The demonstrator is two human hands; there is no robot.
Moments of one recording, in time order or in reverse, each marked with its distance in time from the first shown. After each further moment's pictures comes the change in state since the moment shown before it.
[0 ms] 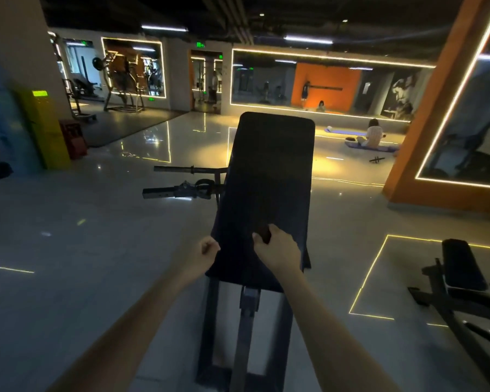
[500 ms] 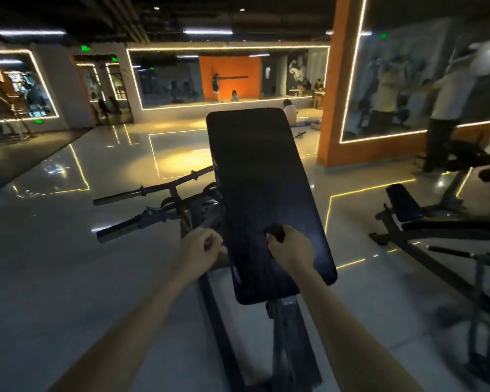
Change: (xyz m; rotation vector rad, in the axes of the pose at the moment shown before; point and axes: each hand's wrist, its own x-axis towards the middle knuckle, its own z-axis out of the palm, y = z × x) left_hand 0.158 -0.096 -0.097 0.087 -0.202 0.410; right_hand 0.065 -0.074 0.100 0.010 0.290 0.417
